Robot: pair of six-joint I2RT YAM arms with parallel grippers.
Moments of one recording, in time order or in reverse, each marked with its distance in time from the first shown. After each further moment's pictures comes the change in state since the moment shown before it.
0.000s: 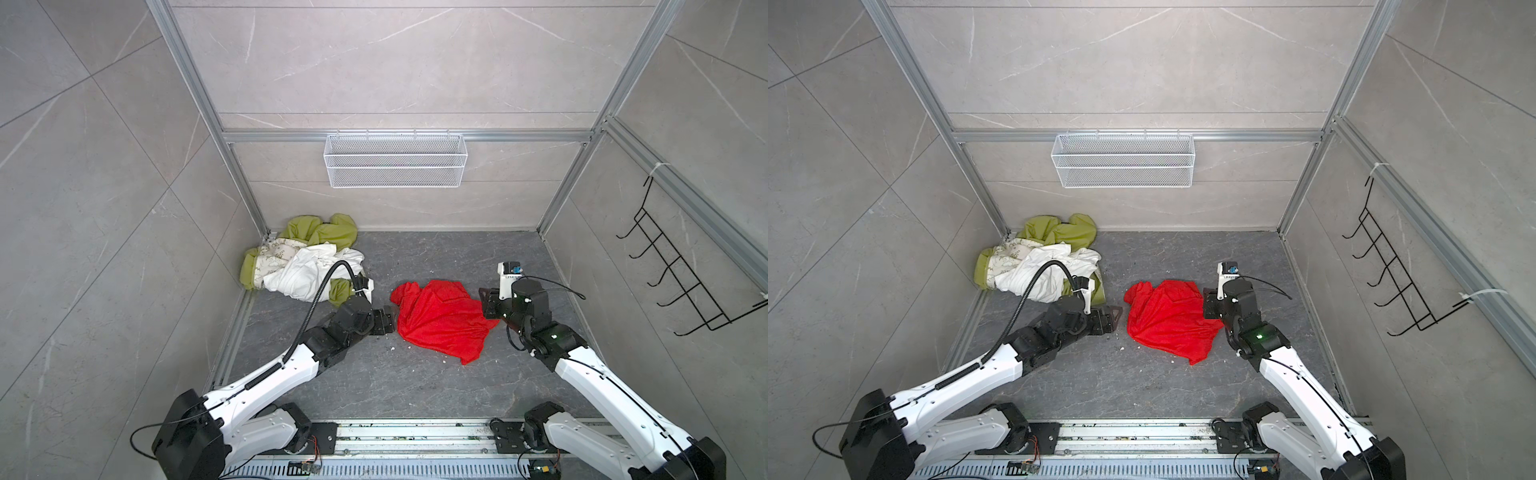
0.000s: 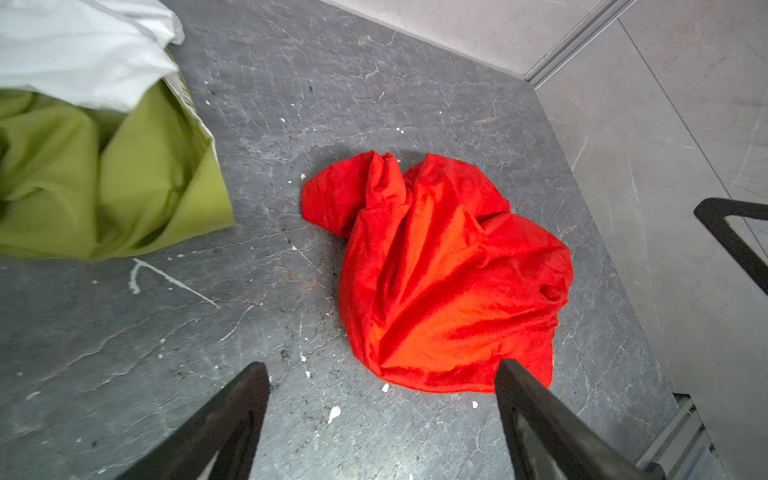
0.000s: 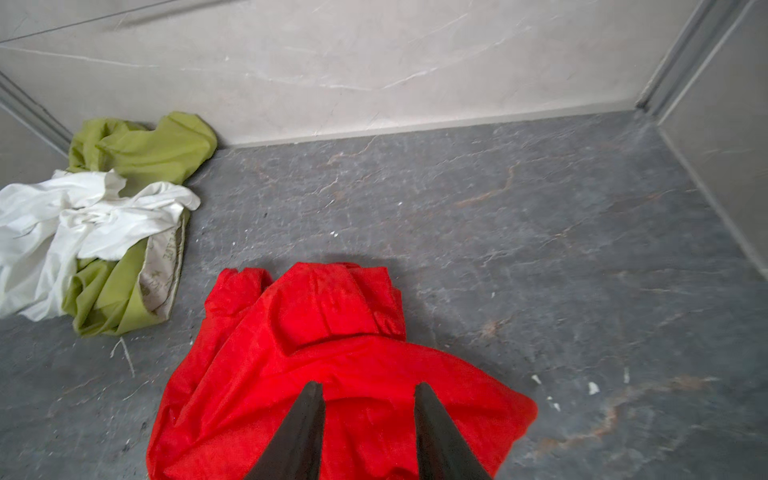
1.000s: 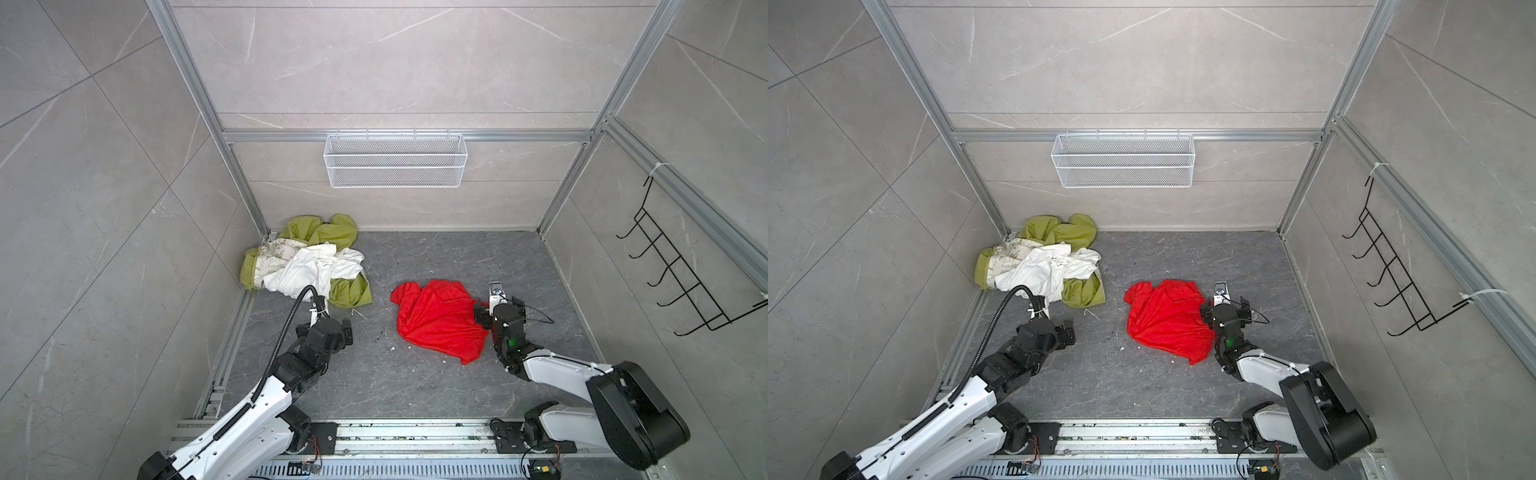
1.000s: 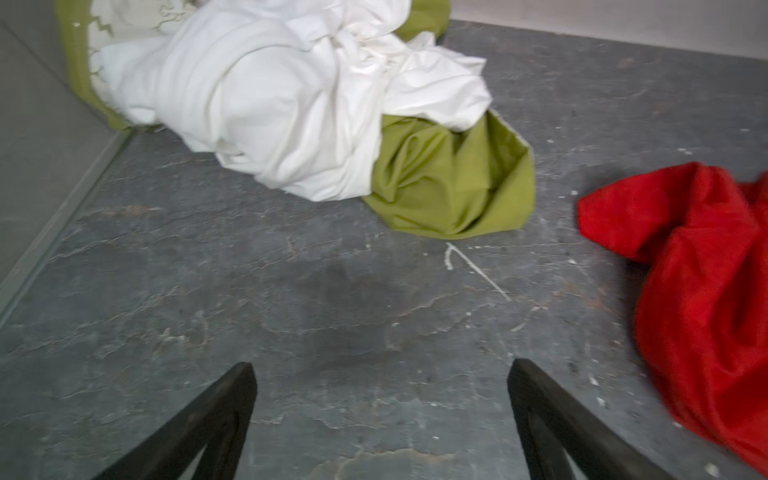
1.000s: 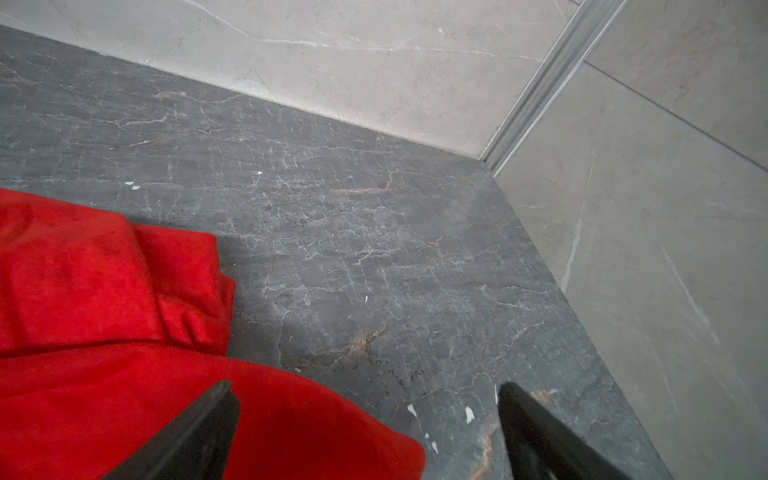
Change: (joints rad) left arm 0.217 -0.278 -0.262 -0.158 -0.393 0.196; right arm -0.002 0.407 -0.457 0.959 0.364 -0.394
